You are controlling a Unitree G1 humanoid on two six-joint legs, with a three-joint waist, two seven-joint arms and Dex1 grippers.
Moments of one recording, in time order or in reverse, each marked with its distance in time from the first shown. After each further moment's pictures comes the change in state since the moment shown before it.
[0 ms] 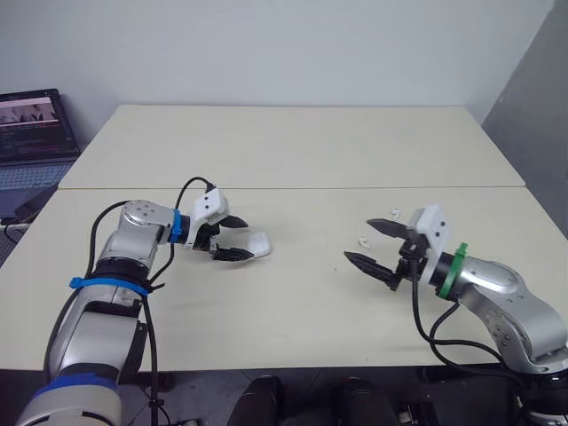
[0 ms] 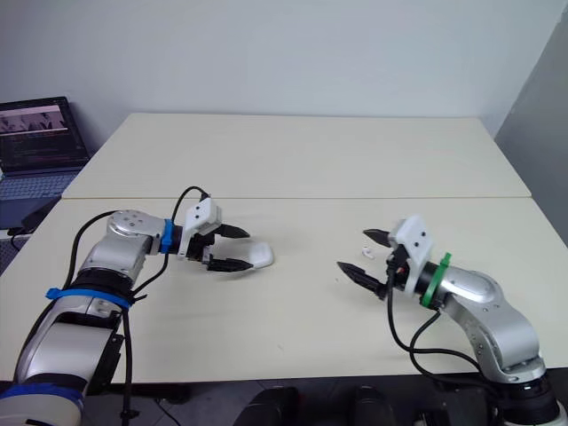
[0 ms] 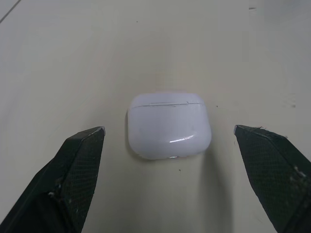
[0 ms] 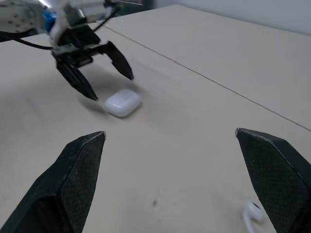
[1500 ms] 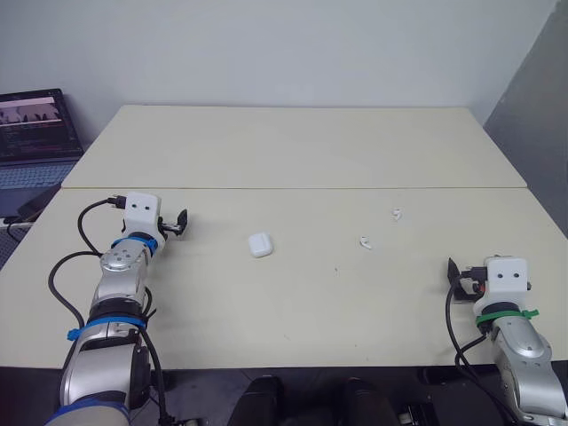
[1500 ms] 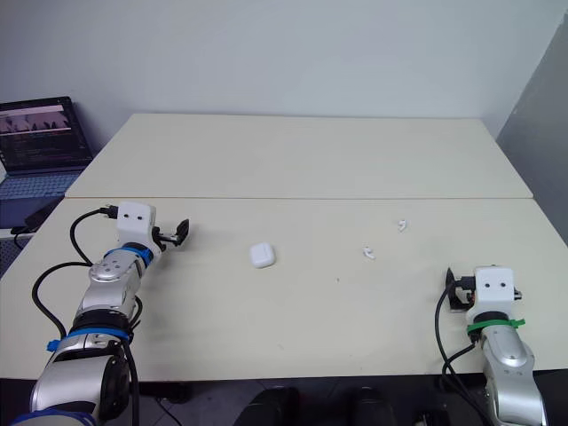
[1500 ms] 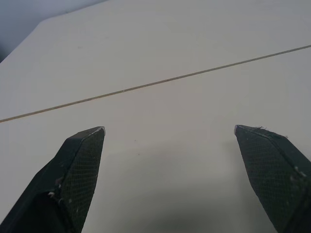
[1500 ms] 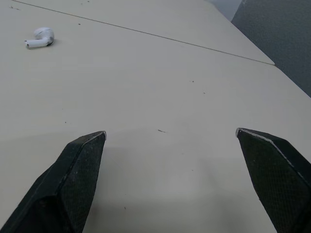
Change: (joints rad) left arm 0.194 -0.060 0.372 0.074 -0.014 -0.106 1.075; right arm 0.341 0.233 -0.317 0.300 -0.433 -0.389 -0.558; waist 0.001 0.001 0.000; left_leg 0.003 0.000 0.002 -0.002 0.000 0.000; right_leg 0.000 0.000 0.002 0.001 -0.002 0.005
